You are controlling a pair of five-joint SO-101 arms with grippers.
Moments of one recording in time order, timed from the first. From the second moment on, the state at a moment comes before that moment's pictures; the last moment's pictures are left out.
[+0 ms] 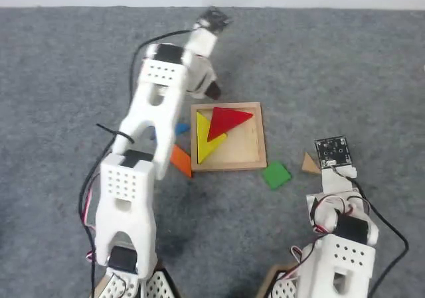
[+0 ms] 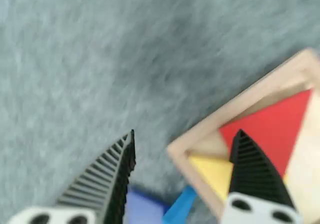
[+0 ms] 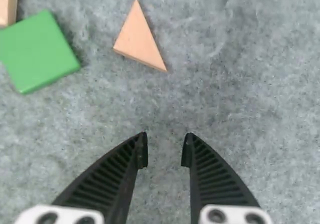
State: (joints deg) left arm 5.5 42.2 -37.4 76.9 -16.9; right arm 13.0 -74.4 84.1 60.4 24.7
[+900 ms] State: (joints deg) left arm 6.3 12.6 22.0 50.3 -18.4; right arm 11.3 -74.4 84.9 59.0 24.7
